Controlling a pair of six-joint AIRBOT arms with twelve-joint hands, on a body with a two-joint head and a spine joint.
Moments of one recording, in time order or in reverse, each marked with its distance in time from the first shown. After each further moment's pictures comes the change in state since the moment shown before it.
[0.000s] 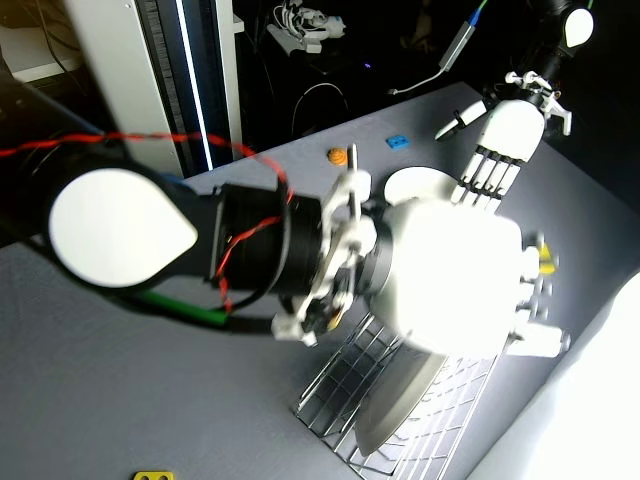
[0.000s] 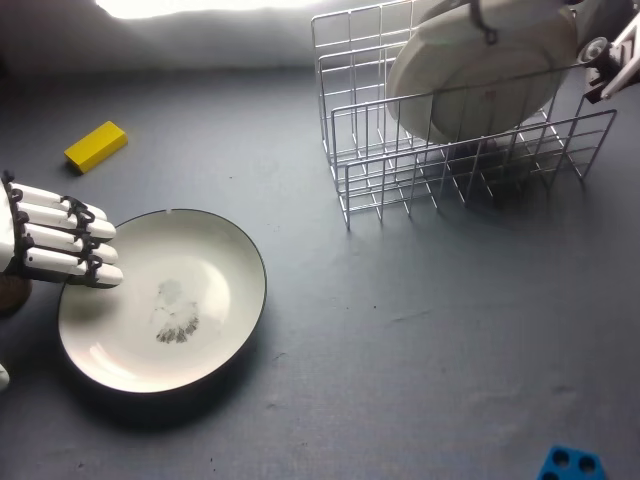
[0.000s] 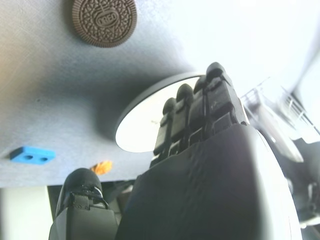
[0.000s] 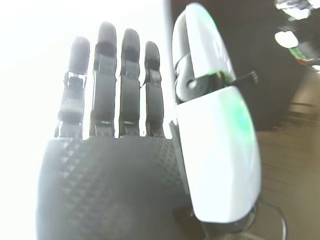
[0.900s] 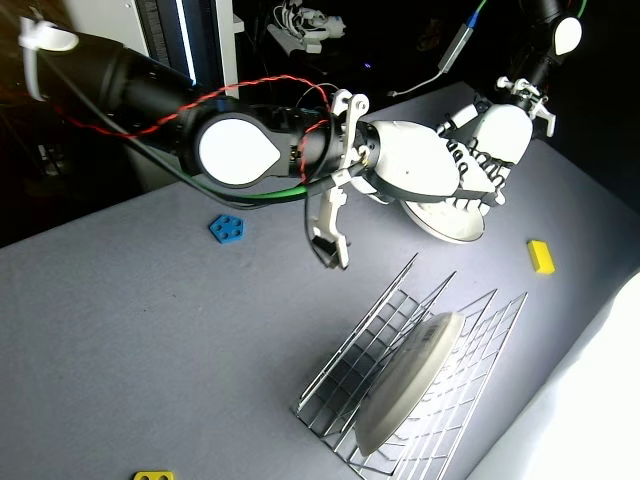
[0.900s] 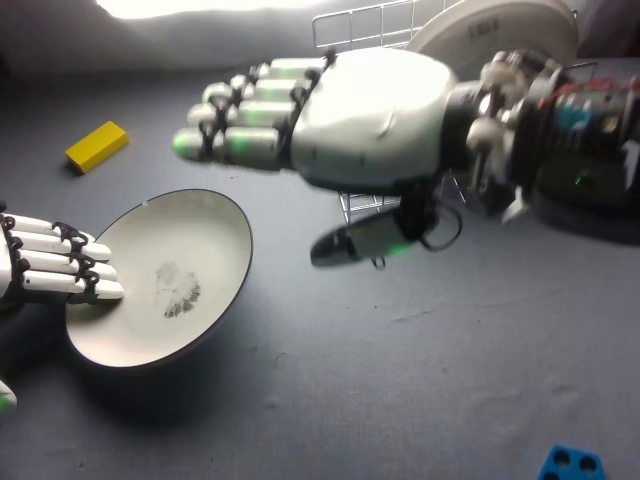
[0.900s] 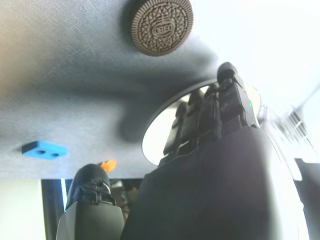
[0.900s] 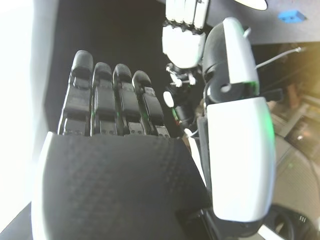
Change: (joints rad) left arm 0.148 -0.016 -0.002 -0.073 0.006 -0.049; right arm -0.192 -0.114 -0.274 0.422 -0.102 -0.983
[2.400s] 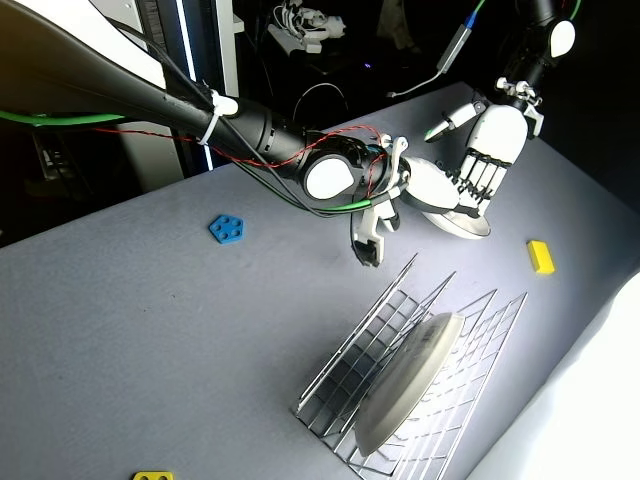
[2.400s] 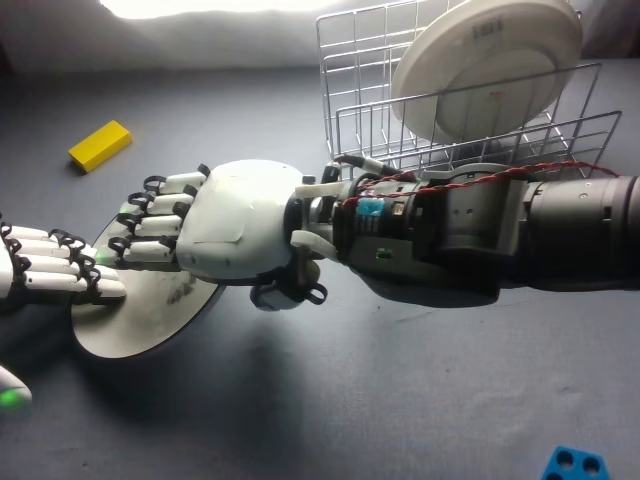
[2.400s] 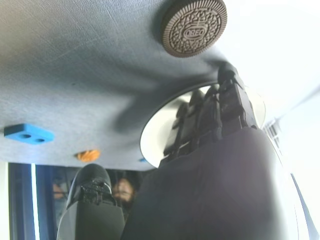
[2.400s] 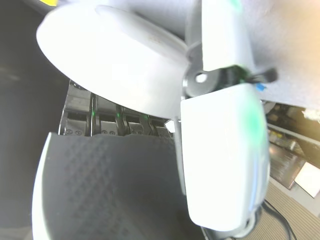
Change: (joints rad) left arm 0.062 -0.014 0.006 -0.088 -0.012 -0.108; right arm -0.053 -0.381 0.278 0.050 -0.101 -0.163
